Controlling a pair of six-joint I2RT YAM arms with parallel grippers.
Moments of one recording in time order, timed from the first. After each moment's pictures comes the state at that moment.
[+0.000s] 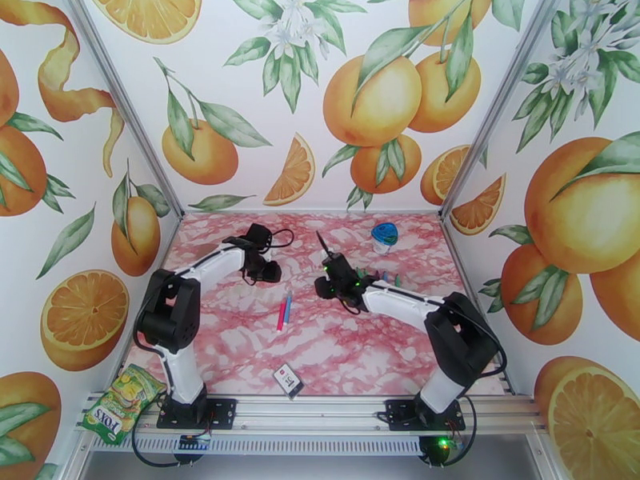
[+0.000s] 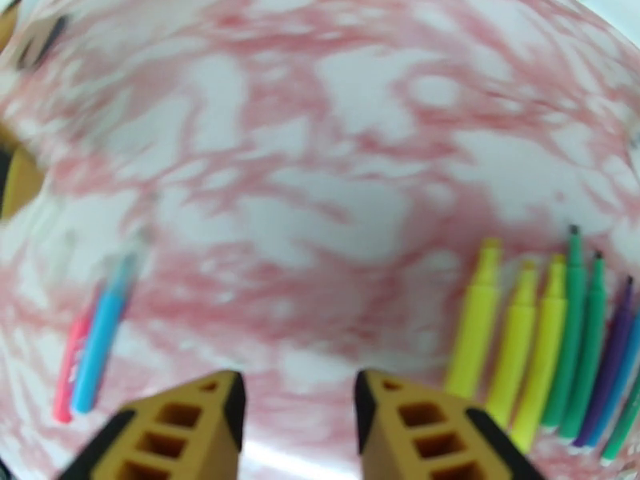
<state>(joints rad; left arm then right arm) -0.33 1.86 1.36 -0.70 0.21 -0.19 0.71 1.71 1.03 -0.18 0.07 0.32</state>
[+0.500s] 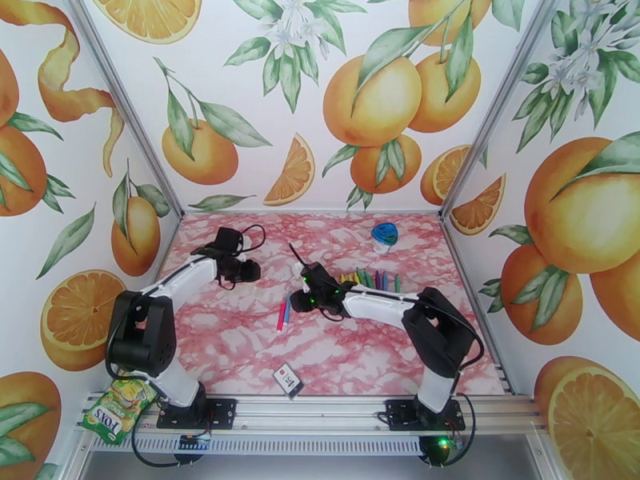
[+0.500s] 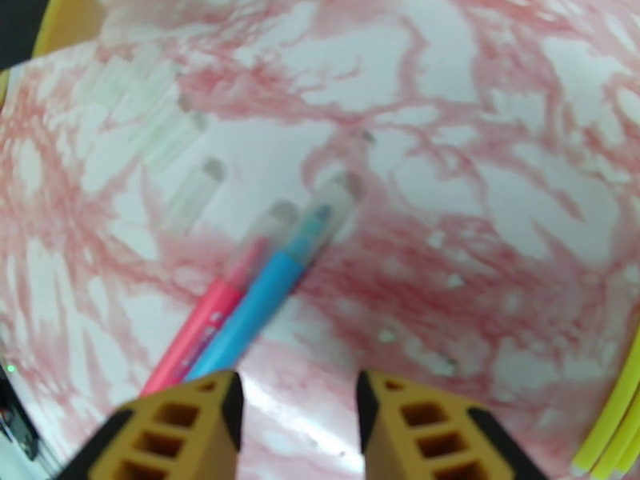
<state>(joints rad) -0.17 1.66 1.13 -0.58 0.21 -0.23 0.81 1.85 1.12 -0.15 -0.09 0.35</state>
